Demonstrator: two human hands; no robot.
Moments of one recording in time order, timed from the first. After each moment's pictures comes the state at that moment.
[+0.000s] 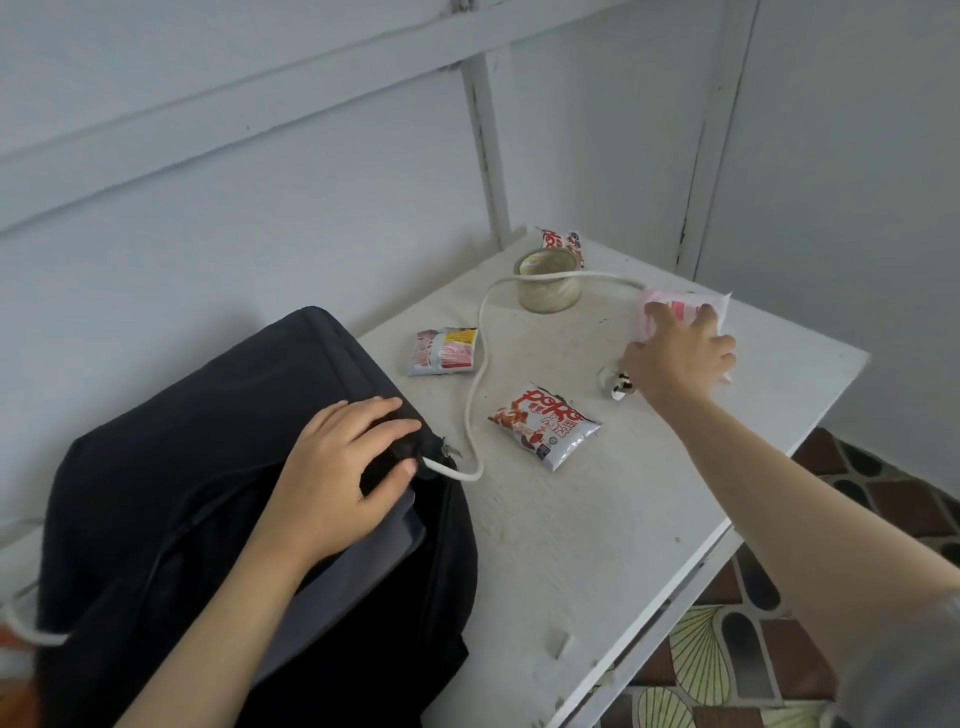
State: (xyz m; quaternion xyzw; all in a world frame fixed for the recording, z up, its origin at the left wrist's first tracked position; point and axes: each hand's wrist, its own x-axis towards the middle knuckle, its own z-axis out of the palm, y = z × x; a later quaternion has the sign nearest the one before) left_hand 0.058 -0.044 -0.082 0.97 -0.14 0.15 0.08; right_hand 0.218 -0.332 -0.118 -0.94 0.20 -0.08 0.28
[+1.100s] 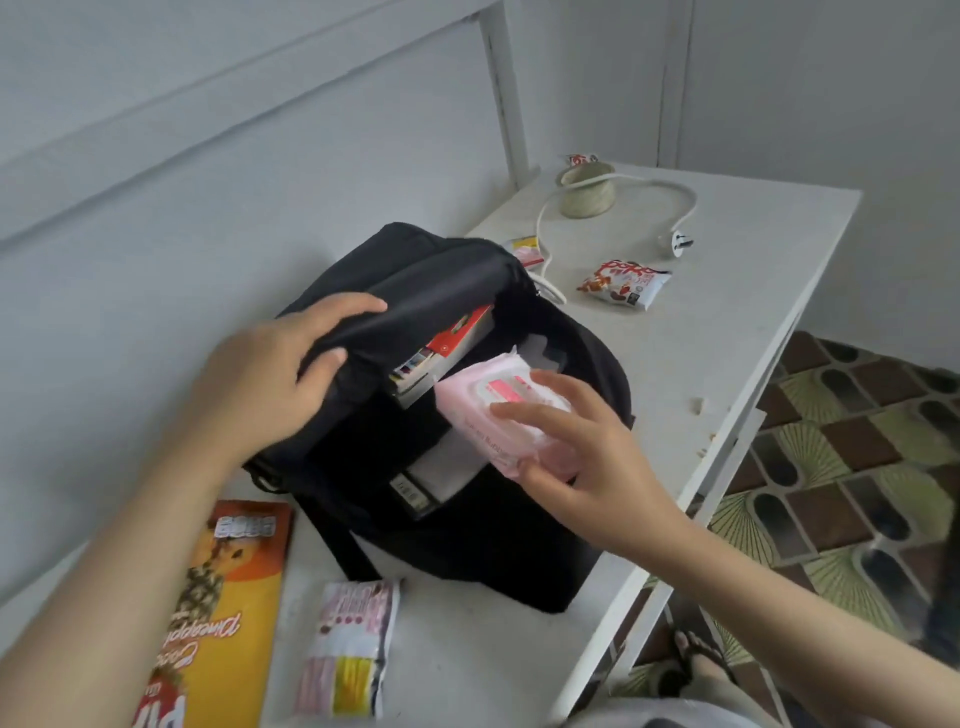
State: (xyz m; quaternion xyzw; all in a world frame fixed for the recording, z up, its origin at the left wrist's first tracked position) left_hand -0.070 0.098 0.008 0.97 -0.15 0.16 0.07; right_hand -0.110 -0.143 -0.111 -0.83 -0.17 -0.07 0.52
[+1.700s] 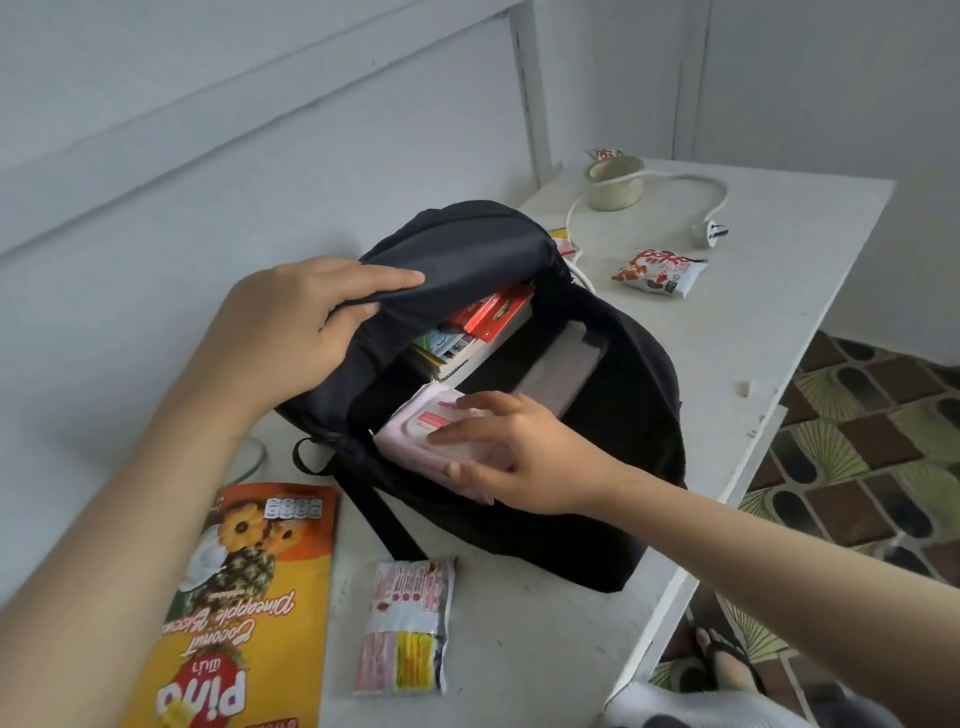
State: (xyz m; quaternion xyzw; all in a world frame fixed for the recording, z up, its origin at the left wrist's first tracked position) left_hand -0.061 0.132 0.026 0.95 -0.23 0.19 0.08; right_hand -0.082 -0.068 -0.106 -0.87 -0.32 0.05 0.36
